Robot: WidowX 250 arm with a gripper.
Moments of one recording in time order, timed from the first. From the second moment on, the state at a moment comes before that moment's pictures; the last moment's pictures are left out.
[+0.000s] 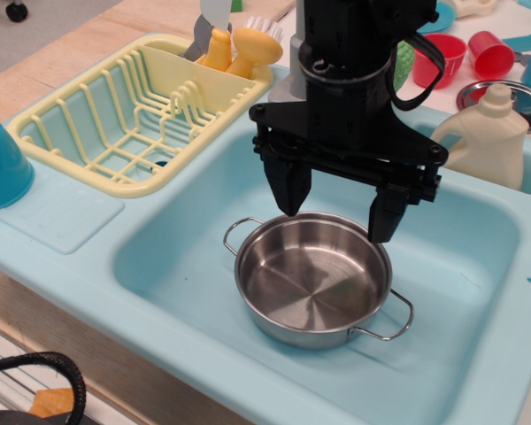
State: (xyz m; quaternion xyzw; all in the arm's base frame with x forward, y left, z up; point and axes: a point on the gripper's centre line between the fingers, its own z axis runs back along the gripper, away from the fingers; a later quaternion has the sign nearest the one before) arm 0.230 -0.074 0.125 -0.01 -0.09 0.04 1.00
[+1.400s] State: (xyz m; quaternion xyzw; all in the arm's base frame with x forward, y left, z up) arm 0.245 -0.093 0.081 -0.05 -0.05 0.22 0.97
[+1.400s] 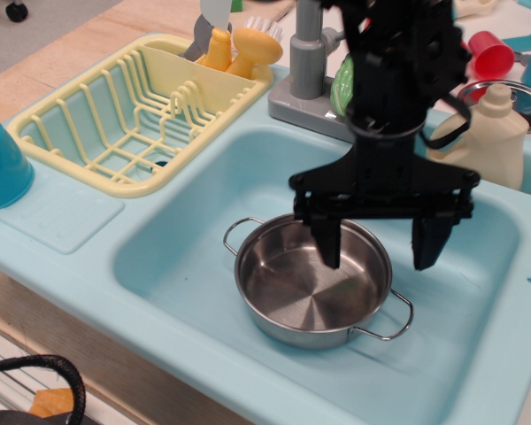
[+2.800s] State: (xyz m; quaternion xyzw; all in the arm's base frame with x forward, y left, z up) arm 0.238 -0.083 0.091 0.03 -0.08 0.06 0.99
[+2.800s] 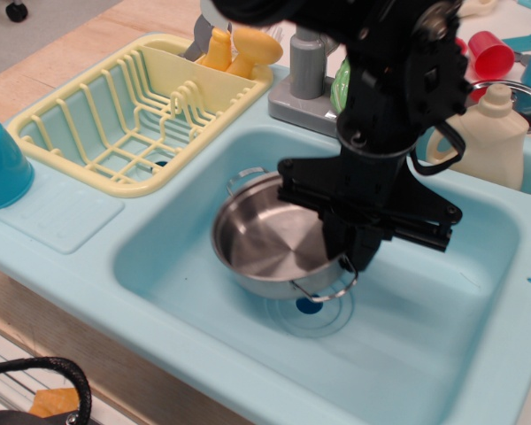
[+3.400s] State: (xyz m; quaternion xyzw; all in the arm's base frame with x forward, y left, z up) arm 0.245 -0.073 0.141 0.09 -0.12 0.04 0.99
